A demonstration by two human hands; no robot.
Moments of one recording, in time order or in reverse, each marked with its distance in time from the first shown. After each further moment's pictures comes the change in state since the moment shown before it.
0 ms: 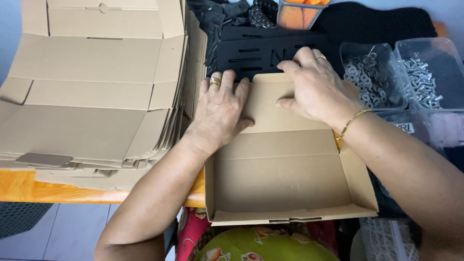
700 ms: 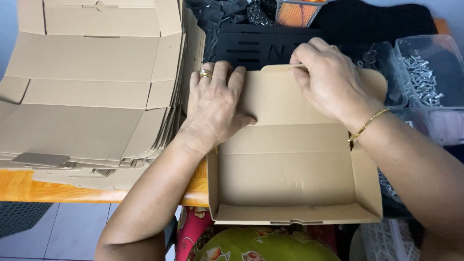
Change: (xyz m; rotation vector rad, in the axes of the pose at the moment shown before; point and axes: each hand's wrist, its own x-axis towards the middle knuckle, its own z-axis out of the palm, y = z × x) left_hand 0.001 -0.006 0.001 0.077 0.211 -0.002; right_hand -0.011 0.012 -0.020 0.099 0.257 -0.117
